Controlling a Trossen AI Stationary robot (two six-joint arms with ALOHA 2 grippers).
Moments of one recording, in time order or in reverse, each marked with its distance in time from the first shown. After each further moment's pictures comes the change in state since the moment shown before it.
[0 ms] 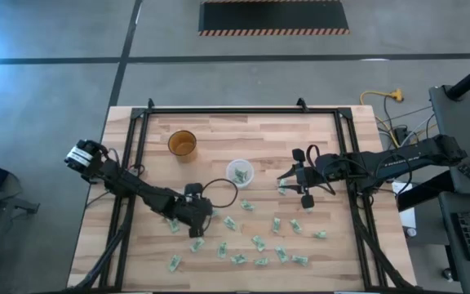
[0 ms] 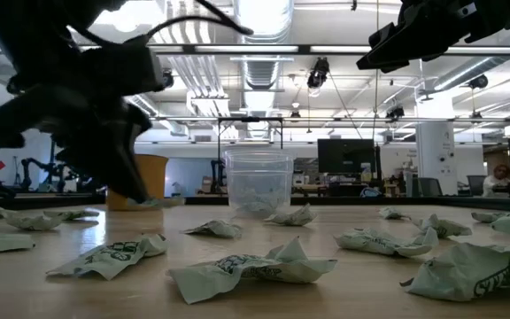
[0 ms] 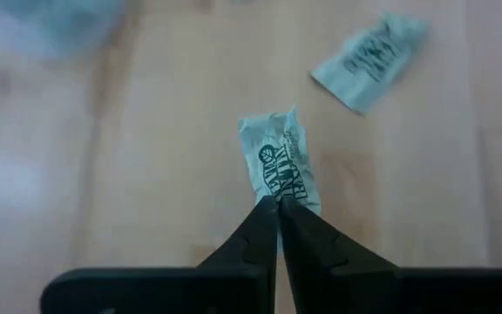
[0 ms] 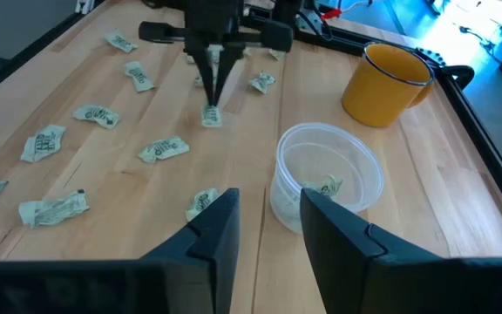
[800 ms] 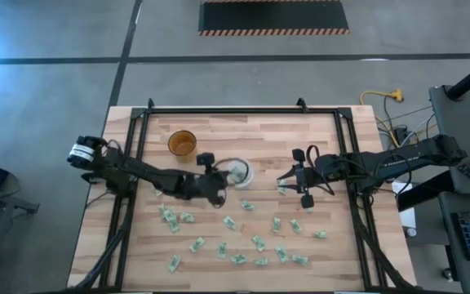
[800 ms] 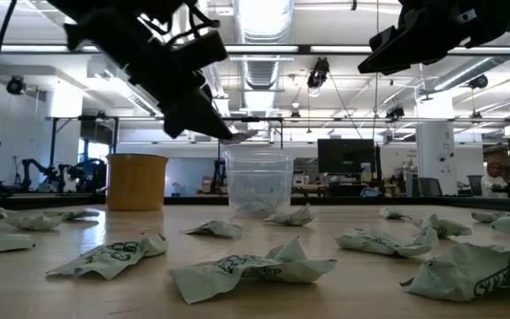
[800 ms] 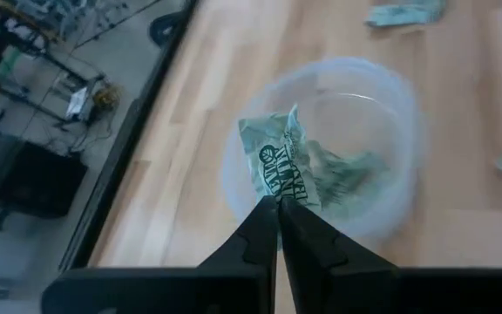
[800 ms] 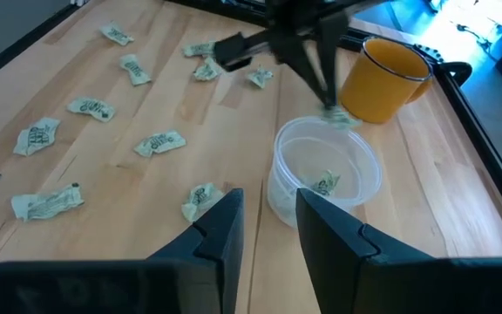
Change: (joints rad) left arm 0.248 -0.005 0.084 0.232 -0.321 0.472; right arm -0.001 0.001 -0.011 0.003 0.010 -0.008
